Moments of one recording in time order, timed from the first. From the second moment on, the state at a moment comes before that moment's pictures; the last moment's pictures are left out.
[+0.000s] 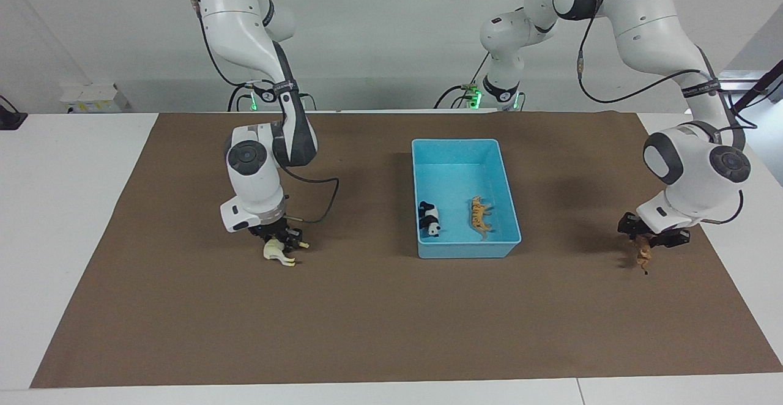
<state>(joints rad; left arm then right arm) 0.13 0.46 -0.08 -1.50 0.15 1.96 0.35 0.32 0.39 -0.14 -1.87 -0.01 2.23 0.53</state>
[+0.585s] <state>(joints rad) -0.30 0.29 -0.09 -1.53 0.13 1.75 -0.61 0.35 0.28 -0.13 -1.38 -0.01 1.56 0.52</state>
